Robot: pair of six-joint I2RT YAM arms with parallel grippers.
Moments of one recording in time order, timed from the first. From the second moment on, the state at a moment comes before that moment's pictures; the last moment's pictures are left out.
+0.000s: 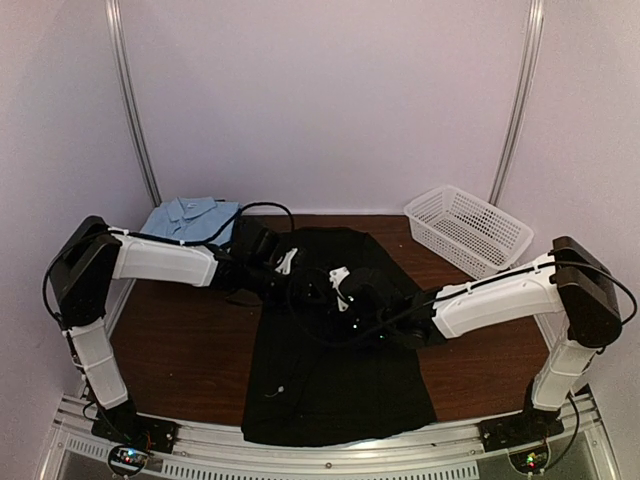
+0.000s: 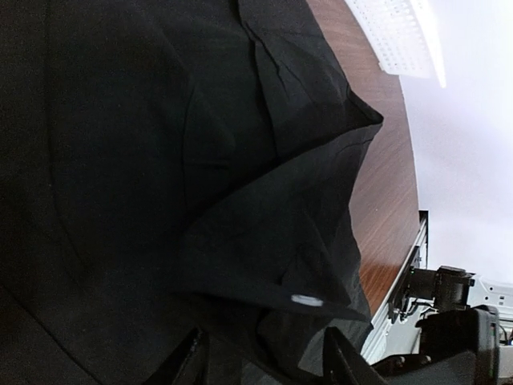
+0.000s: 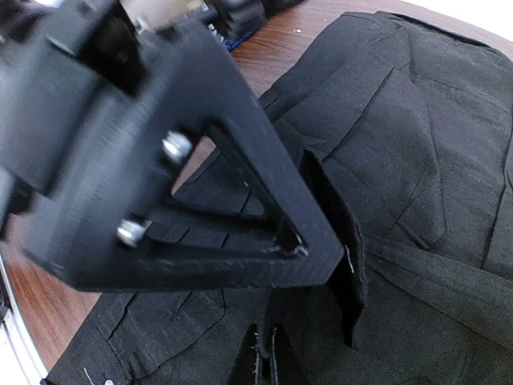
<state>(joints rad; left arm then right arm) -0.75 1.83 1.14 -0.08 0.49 -0.74 1.09 1.74 1.00 0.11 0.25 0.48</state>
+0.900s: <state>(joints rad) -0.71 1.66 1.25 -0.22 0.32 -0.65 1.03 1.40 0.82 -0.07 0.29 0.67</state>
